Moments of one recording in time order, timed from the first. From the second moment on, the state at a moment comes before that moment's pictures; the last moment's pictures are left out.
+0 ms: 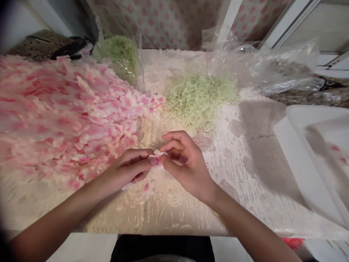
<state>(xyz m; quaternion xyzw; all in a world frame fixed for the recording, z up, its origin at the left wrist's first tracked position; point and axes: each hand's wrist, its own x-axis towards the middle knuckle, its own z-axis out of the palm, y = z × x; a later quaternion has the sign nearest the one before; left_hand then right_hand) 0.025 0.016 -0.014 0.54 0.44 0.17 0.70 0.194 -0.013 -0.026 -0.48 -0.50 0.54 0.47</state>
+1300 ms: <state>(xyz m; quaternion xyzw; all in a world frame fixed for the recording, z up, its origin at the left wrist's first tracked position) 0.012 0.032 -0.019 0.57 0.38 0.04 0.72 0.208 0.030 -0.041 -0.50 -0.68 0.42 0.34</state>
